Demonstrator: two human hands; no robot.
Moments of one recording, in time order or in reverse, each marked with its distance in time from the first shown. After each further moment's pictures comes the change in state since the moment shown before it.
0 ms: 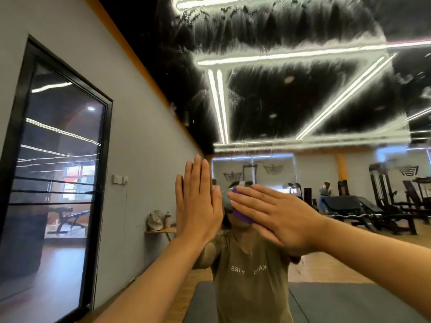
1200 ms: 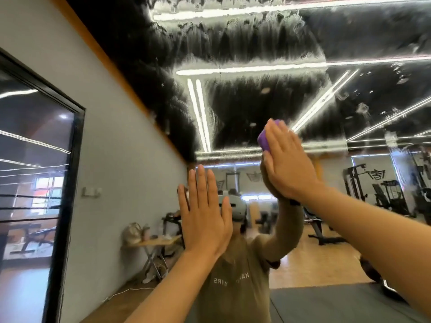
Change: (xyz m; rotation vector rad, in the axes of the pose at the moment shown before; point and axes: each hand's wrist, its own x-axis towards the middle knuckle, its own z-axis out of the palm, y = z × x) left_hand 0.007 0.092 0.061 0.134 0.091 0.066; right_hand -0.034 0.113 -0.025 0.228 0.175 0.777
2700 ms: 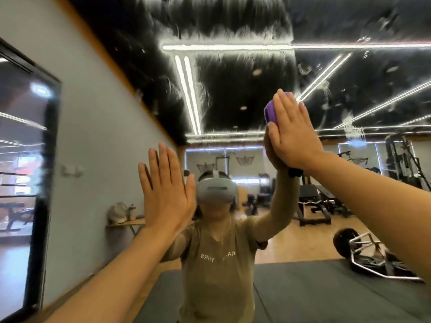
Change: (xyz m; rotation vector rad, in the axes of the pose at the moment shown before) left_hand -0.013 0.031 0.003 0.082 -0.021 -0.045; right_hand -0.023 0.099 -0.034 -0.073 -0.044 0.054
